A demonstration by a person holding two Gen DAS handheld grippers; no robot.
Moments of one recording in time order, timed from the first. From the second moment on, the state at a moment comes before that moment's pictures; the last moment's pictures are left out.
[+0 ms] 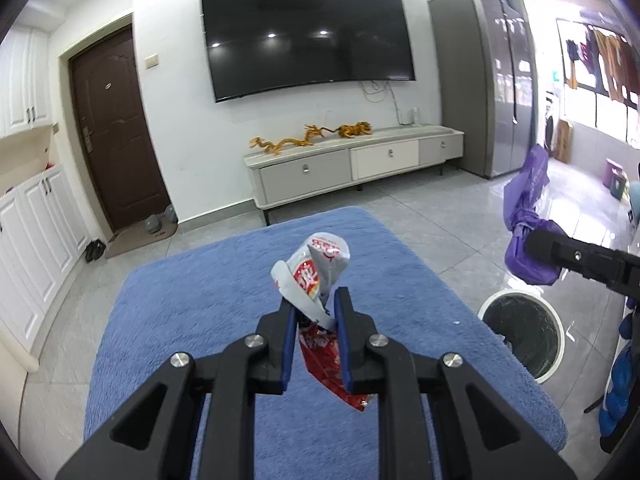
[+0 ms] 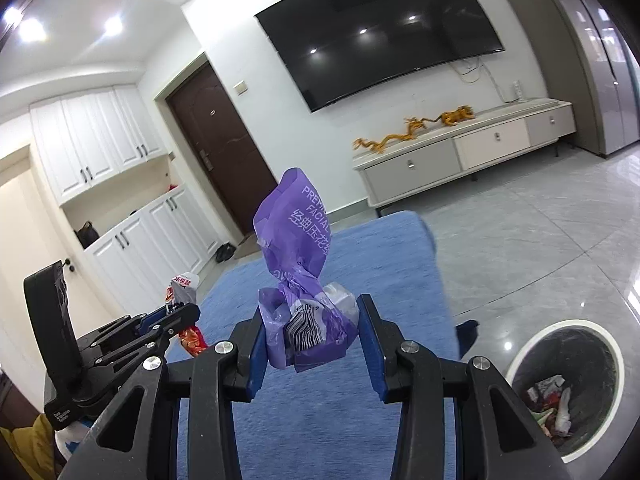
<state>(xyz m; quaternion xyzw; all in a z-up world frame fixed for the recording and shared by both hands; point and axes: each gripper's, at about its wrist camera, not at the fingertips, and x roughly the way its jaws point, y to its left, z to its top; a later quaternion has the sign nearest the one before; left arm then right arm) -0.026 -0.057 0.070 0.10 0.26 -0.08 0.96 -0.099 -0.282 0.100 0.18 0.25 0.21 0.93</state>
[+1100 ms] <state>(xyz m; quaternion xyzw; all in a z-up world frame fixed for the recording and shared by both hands) 0.093 -0.336 -0.026 0.07 0.42 -0.35 0.84 -0.095 -0.479 -0.033 0.26 0.35 -0.11 0.89</state>
